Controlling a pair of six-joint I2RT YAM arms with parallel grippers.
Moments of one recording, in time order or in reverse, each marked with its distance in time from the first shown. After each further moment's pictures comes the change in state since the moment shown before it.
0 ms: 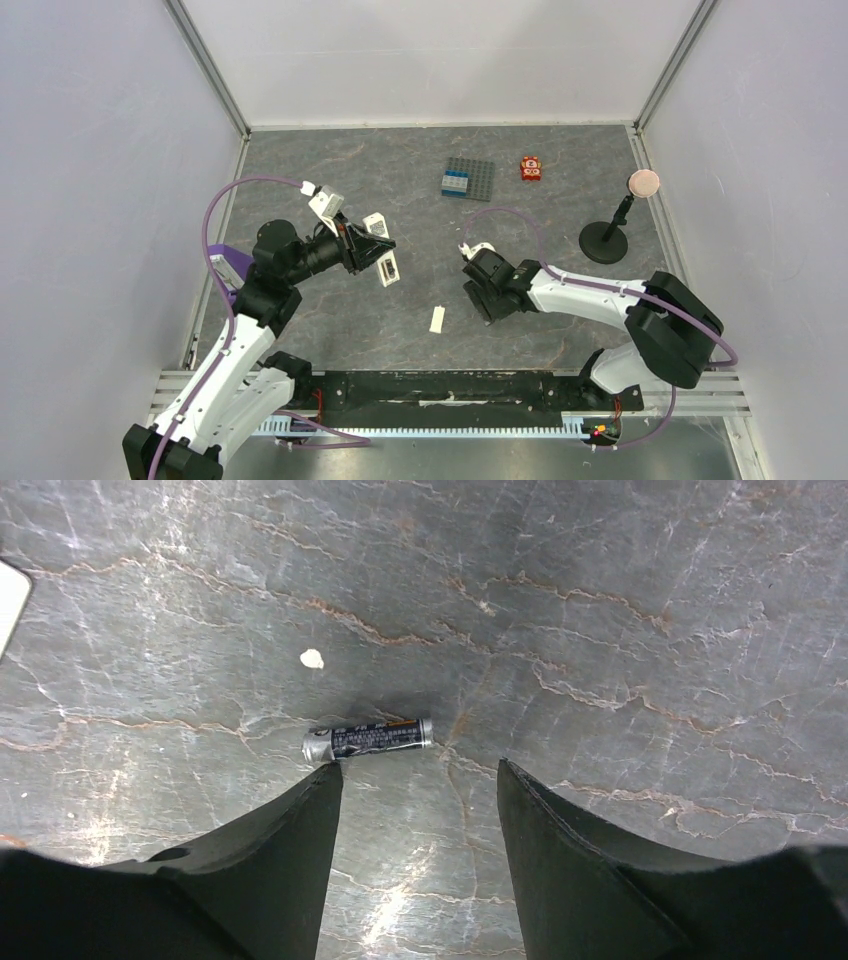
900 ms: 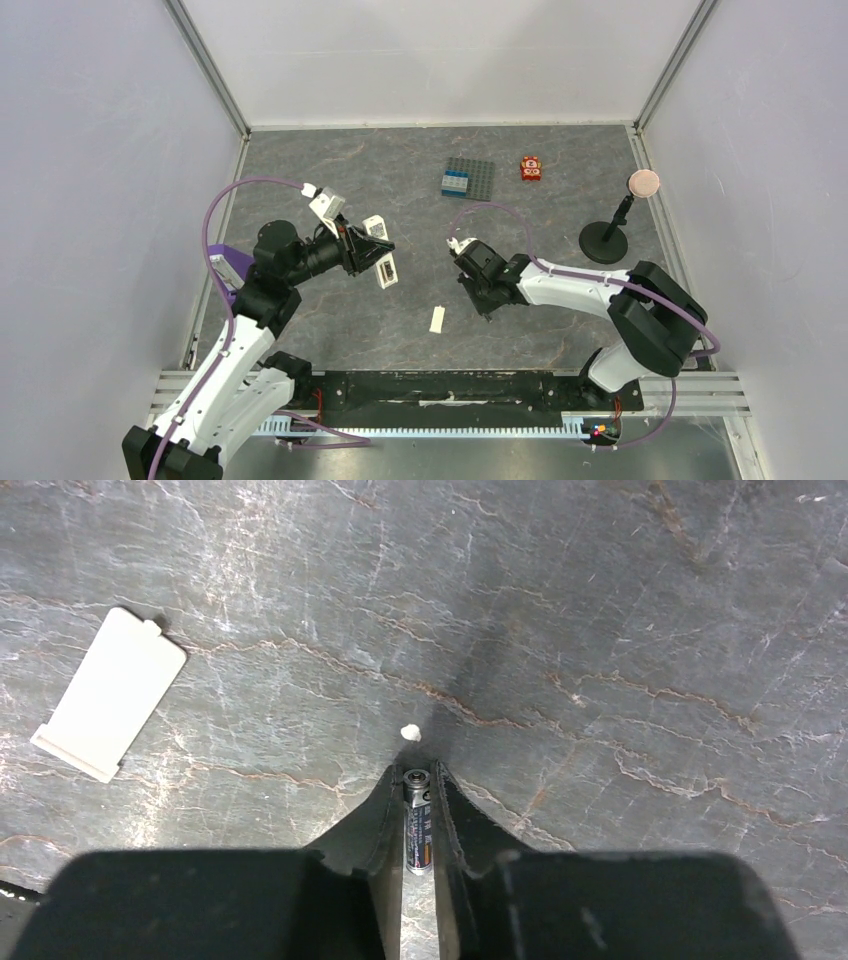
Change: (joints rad) left arm 0.000 -0.008 0.000 -0.037 -0.010 0.023; right arm -0.011 0.090 0.055 0.096 -0.101 -0.013
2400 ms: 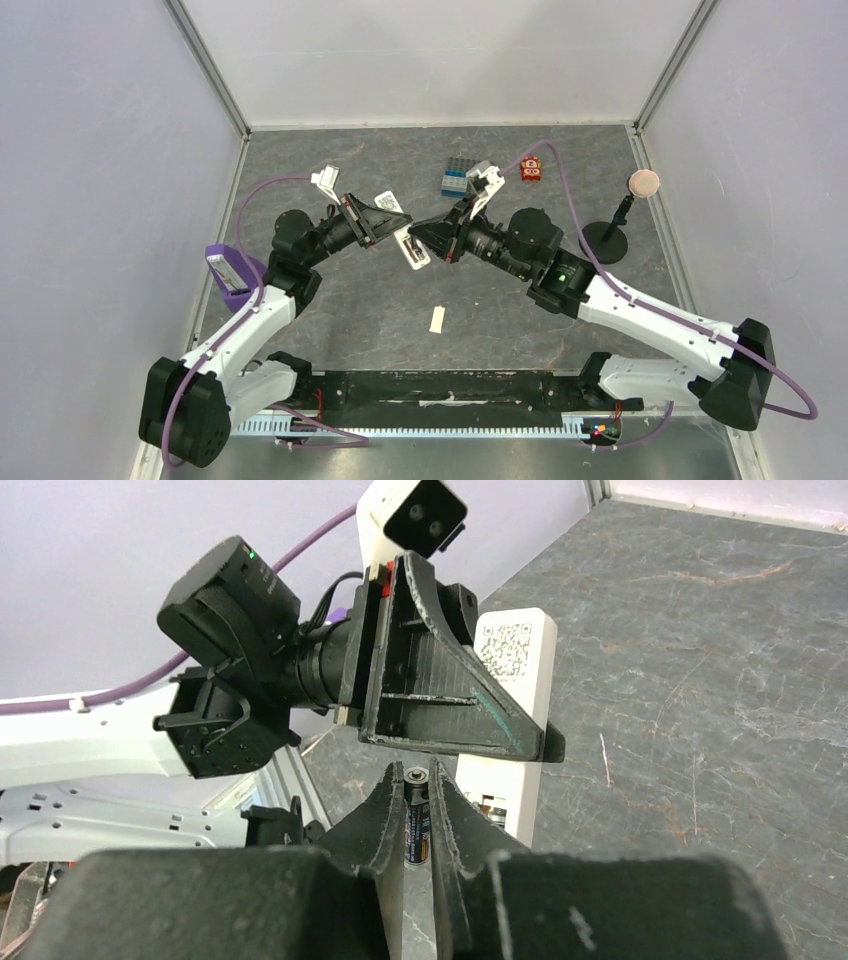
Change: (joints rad) left arm -0.008 0.281 -0.063 0.564 0.003 -0.803; right arm 0.080 -0.414 0.146 0.657 -0.206 0.153
